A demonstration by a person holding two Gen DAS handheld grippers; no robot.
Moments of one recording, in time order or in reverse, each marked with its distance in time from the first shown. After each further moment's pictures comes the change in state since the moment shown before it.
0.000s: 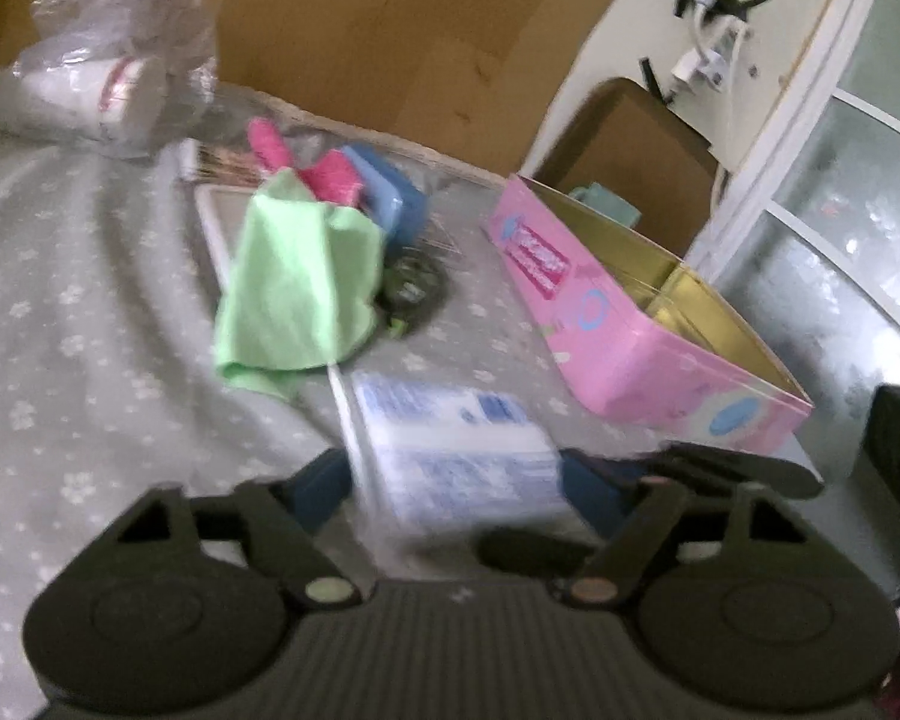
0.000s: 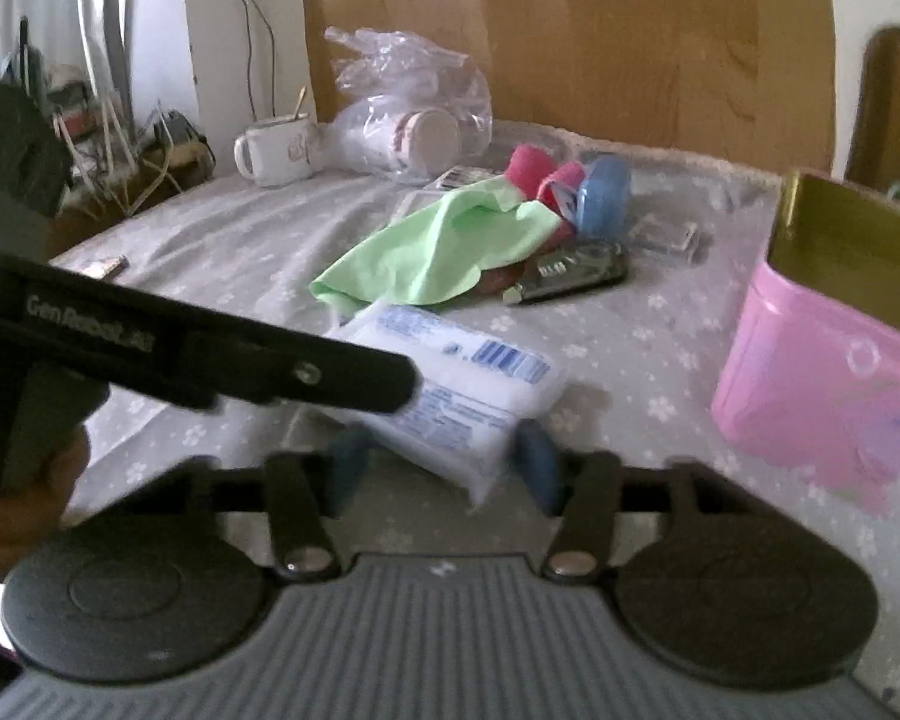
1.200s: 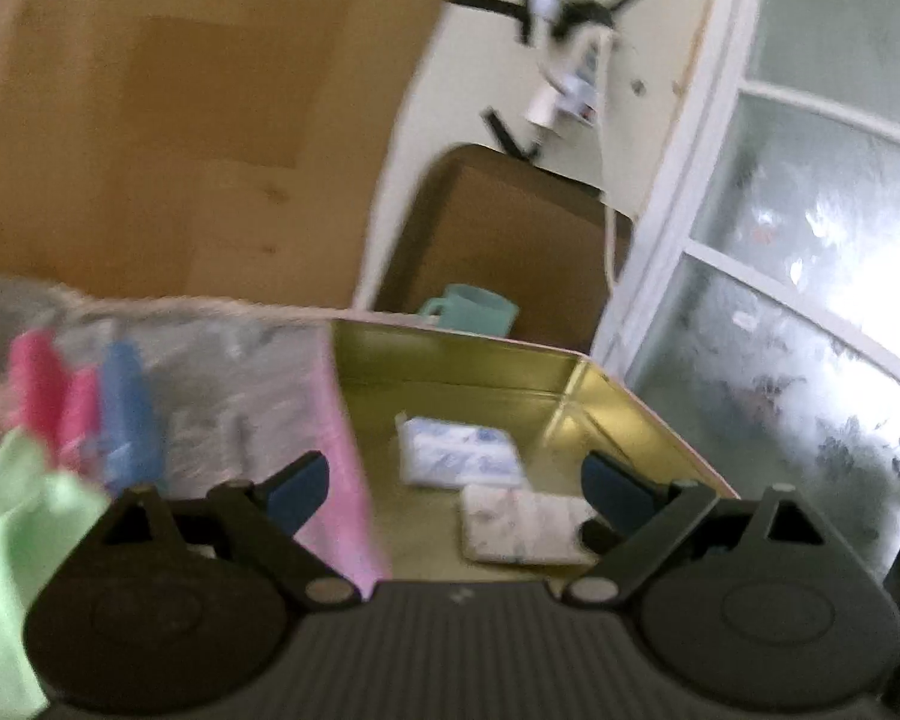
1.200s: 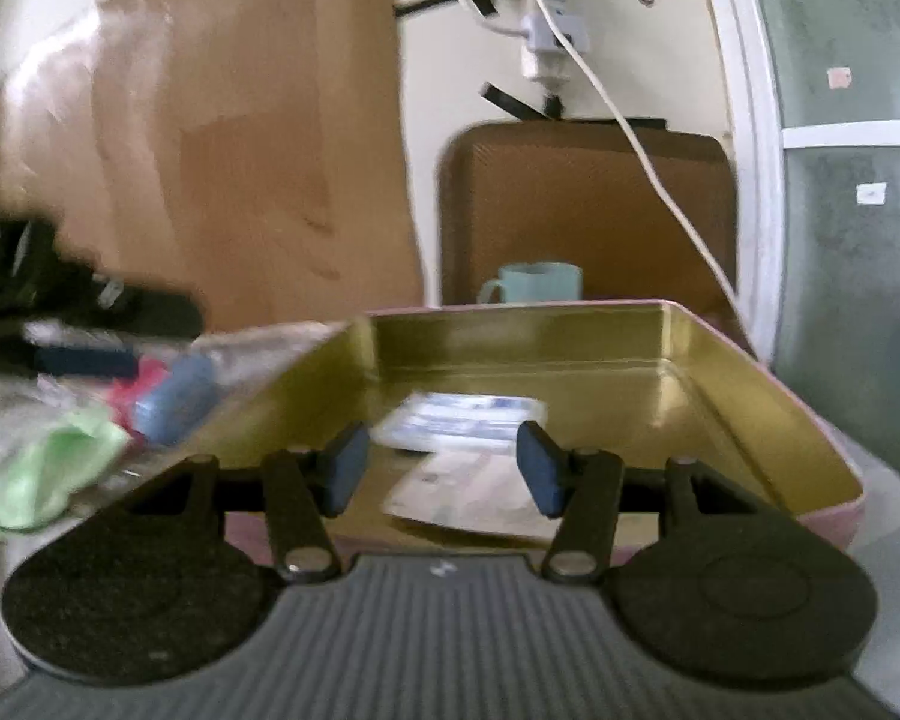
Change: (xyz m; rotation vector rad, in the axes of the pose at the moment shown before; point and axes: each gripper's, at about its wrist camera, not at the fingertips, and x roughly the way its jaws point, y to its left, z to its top) left arm 0.069 -0.113 0.086 0.176 -0.146 -0.086; right arm -0.093 -0.131 -0.014 0.262 -0.363 -0.514
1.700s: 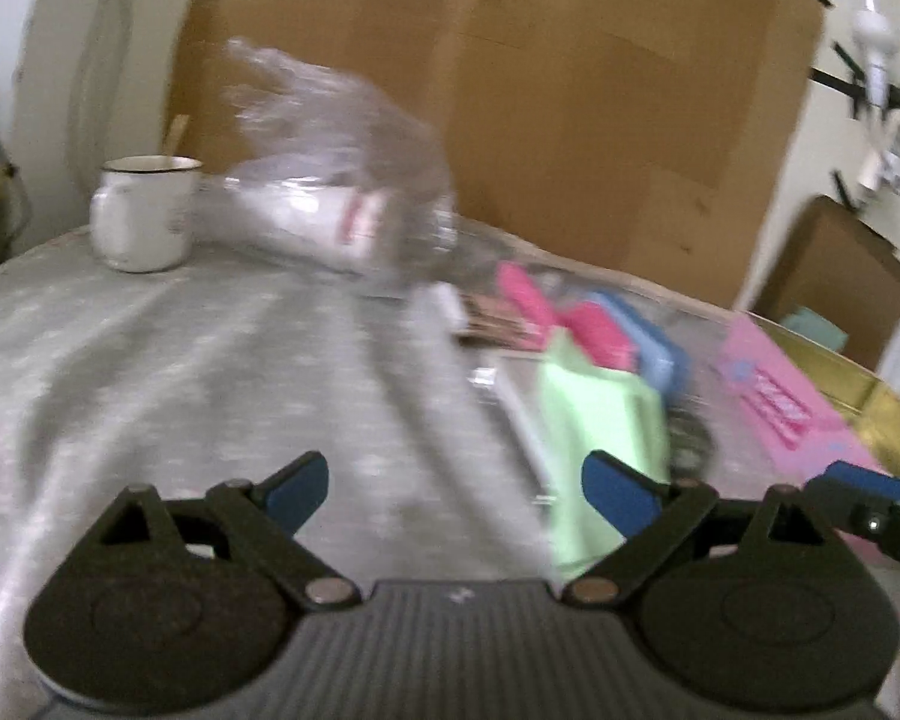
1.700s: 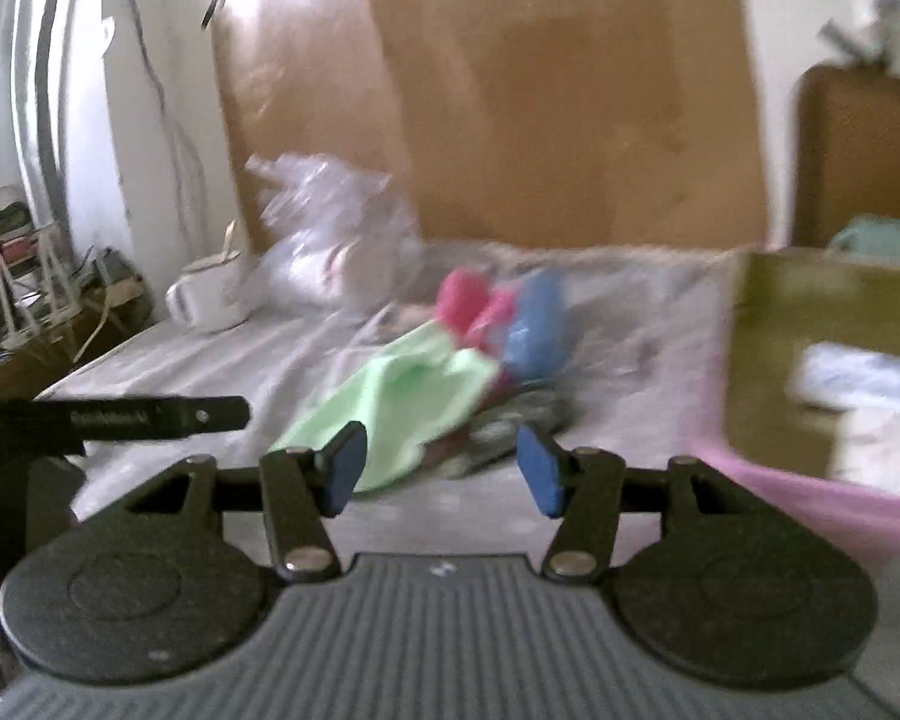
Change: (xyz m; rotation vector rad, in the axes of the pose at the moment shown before) left arm -0.119 0.163 -0.070 -0.172 -0.060 0.520; right arm 0.044 0.160 -0.001 -0.083 0.214 0.451
